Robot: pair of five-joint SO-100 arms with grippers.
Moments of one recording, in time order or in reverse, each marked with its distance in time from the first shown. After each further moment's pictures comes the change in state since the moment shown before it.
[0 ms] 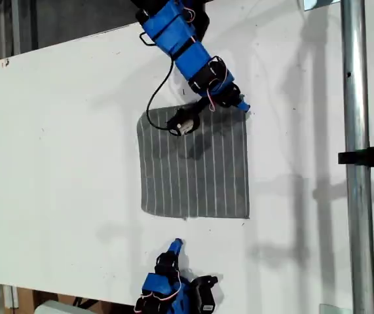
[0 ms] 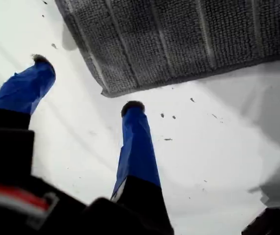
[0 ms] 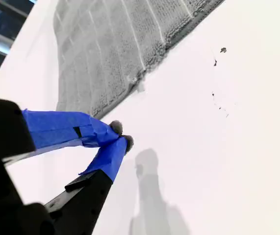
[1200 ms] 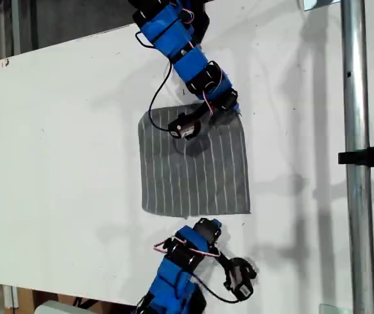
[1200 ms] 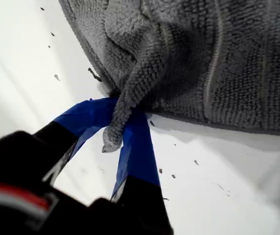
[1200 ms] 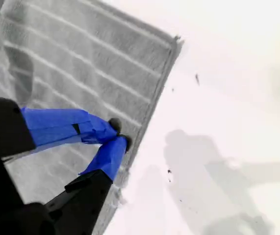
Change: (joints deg) arm 0 30.8 -115.4 -95.4 6.2 -5.3; arm 1 5.9 0.2 13.3 -22.3 -7.0
